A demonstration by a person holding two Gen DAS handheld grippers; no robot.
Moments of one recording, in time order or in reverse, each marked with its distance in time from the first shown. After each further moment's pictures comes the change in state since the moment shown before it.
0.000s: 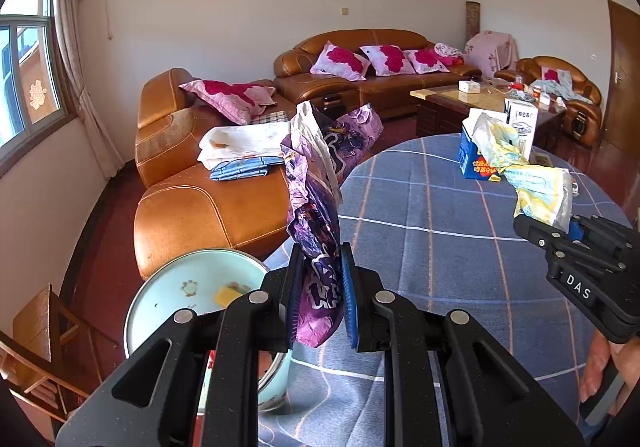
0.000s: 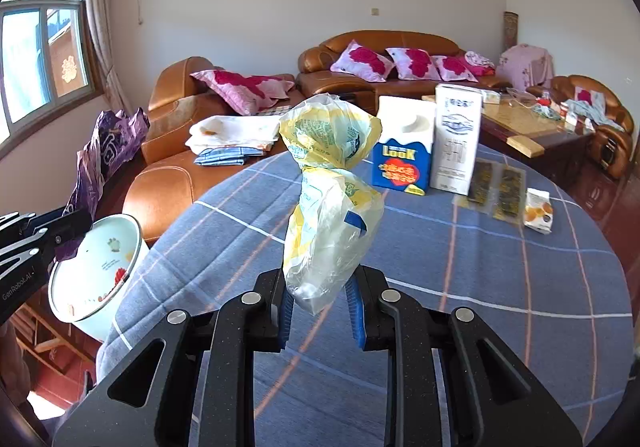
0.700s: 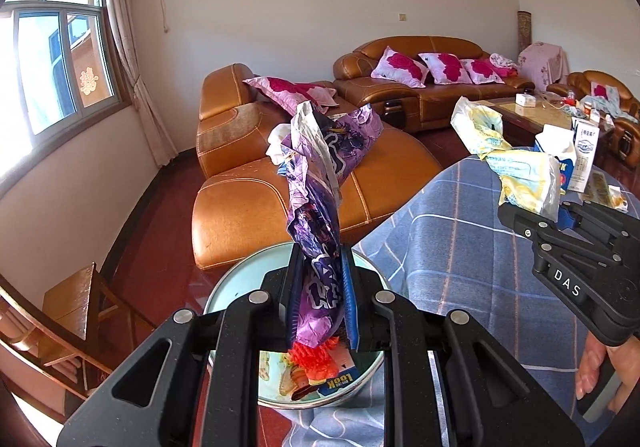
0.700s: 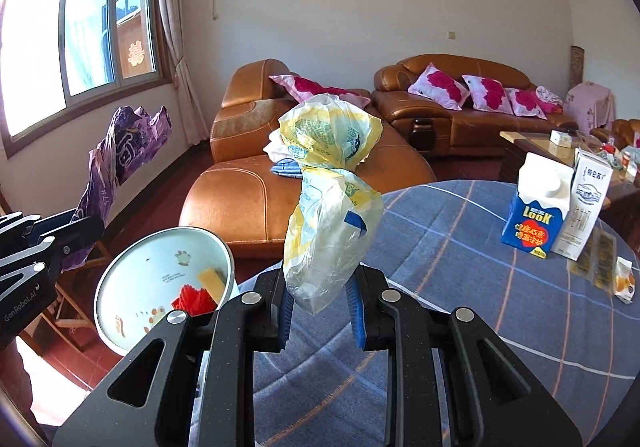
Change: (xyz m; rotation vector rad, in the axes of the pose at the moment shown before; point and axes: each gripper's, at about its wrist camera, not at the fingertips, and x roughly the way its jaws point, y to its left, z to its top) left arm -0.017 0.071 -0.014 -0.072 -0.014 0.195; right arm 0.034 0.102 0.027 -0.140 -0.056 0.203
